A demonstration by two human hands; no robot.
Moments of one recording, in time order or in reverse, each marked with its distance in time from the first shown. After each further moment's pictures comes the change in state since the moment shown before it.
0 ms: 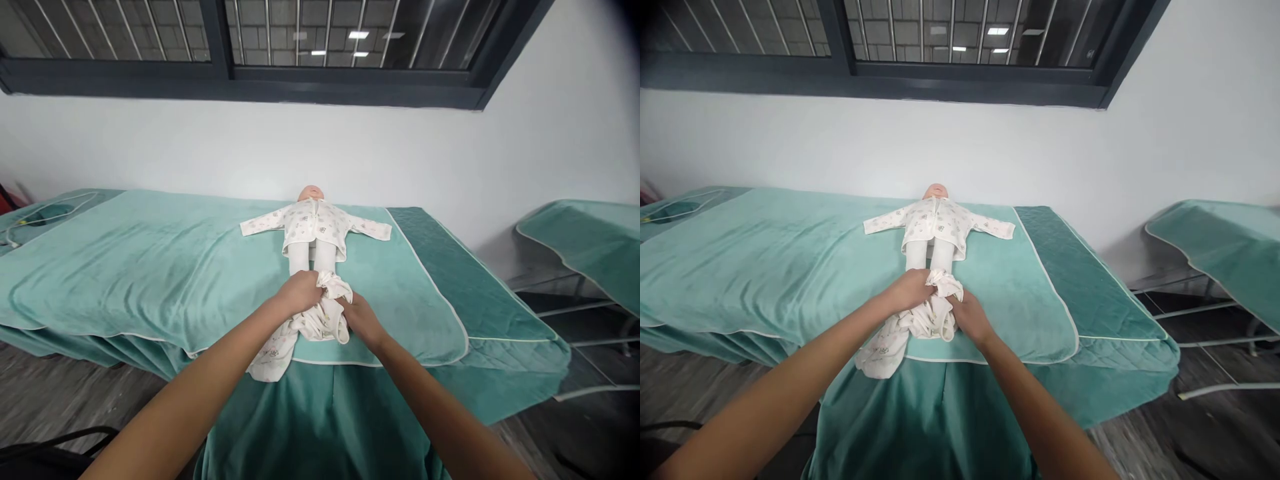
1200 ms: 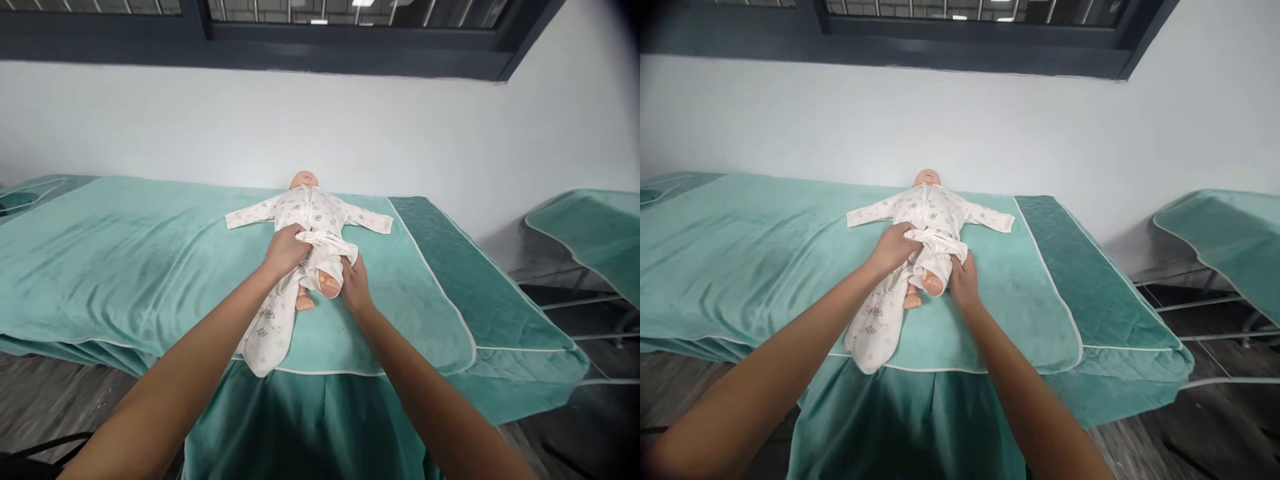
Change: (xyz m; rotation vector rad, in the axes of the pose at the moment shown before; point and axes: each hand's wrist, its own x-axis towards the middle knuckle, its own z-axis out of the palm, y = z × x) left_hand 0.070 -0.012 -0.025 -0.245 0.411 -0.064; right_hand 0.079 0.005 -0.006 0.198 0.331 -0.303
